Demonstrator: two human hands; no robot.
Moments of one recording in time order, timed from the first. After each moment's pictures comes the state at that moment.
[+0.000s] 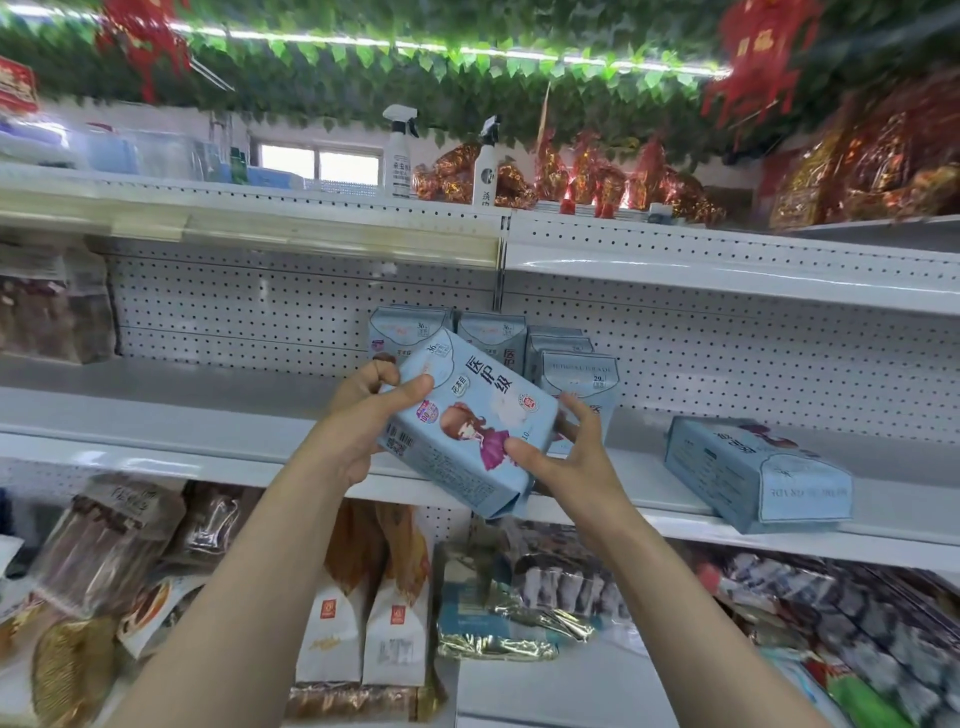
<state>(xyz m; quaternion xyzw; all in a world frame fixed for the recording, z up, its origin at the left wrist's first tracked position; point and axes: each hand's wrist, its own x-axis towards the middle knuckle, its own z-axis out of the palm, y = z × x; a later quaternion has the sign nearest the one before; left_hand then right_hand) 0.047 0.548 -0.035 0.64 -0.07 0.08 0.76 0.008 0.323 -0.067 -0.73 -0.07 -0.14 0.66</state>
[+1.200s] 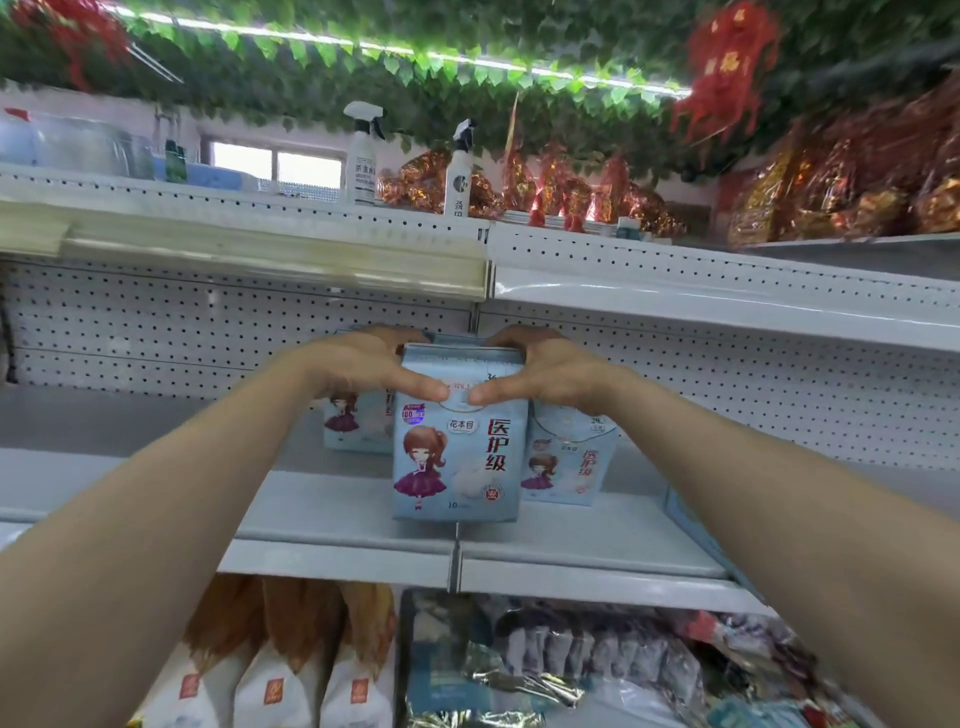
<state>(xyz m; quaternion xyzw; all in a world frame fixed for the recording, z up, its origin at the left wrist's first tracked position) 0.162 0.551 0.058 0.92 -0.22 -0.01 0.32 0.143 0.312 0.064 -0.94 -0.16 -0.07 0.29</state>
